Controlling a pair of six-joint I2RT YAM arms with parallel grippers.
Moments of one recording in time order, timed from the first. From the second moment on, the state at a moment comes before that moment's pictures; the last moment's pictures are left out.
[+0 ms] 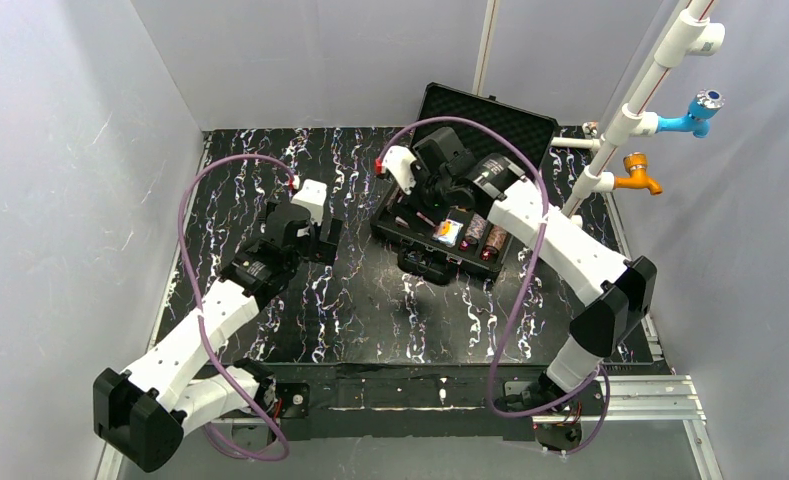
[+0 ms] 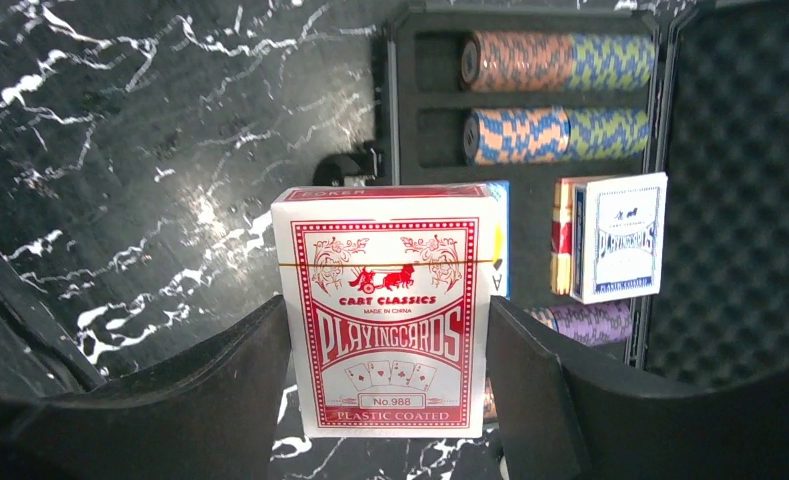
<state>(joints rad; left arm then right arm) -0.53 1.02 0.85 -0.43 -0.35 -0.01 0.80 1.65 1.74 -0.94 -0.07 -0.38</state>
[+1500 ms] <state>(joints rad) -0.53 0.91 0.83 -0.41 -0.36 0.07 0.55 2.07 1.88 -1.00 -0.23 -0.61</state>
